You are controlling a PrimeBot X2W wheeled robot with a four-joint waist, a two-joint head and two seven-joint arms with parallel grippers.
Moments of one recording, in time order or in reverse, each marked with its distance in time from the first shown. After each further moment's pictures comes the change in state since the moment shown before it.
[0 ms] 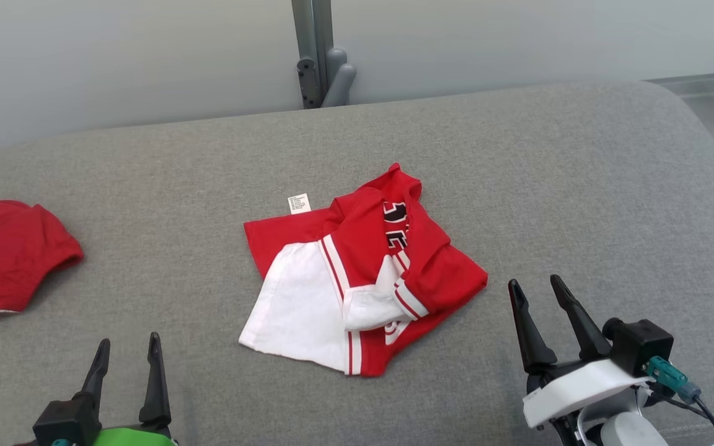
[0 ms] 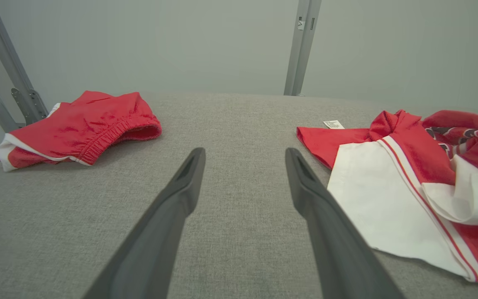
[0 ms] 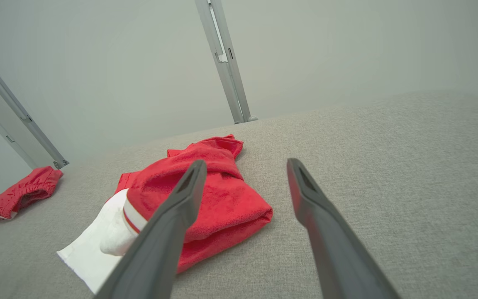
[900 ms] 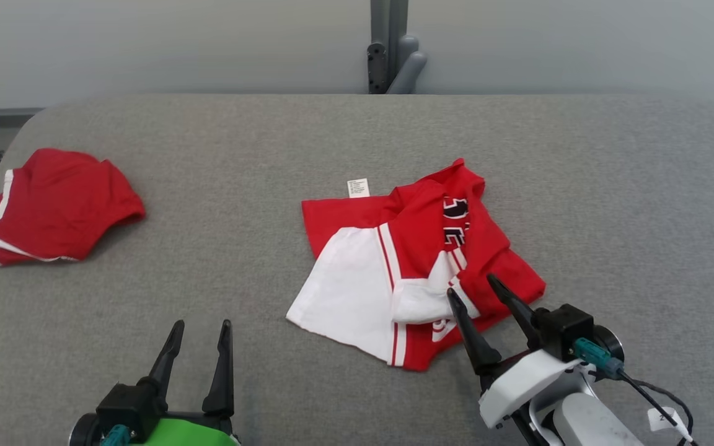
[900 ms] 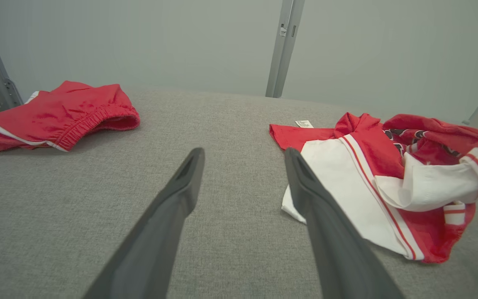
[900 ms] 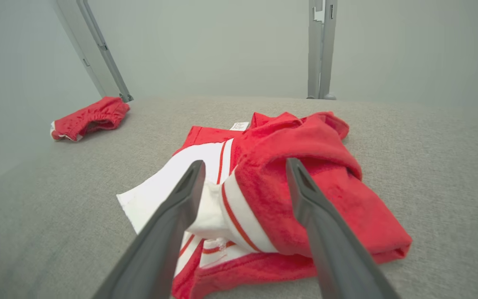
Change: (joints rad) left arm 0.014 -0.015 -0.163 -0.065 -0.036 -0.008 0.000; right arm -0.112 -0.018 0.182 0.136 -0.073 0.000 0.000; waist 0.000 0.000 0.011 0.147
